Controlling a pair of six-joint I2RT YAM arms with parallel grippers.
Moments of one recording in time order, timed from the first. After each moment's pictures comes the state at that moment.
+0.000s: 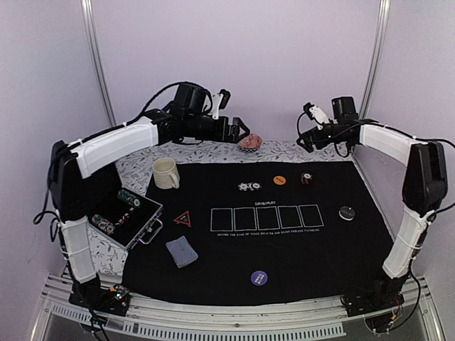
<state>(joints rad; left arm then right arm) -0.68 1.98 1.85 -0.35 0.18 -0.31 0.22 1.88 1.57 -0.34 -0.24 -0.32</state>
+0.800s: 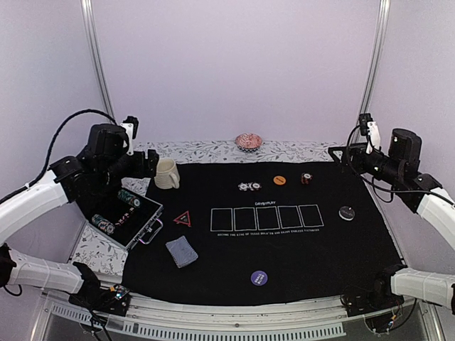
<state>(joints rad) -0.66 1.09 1.00 -0.34 -0.46 -0.22 0.21 0.95 0.85 -0.10 -0.29 0.09</state>
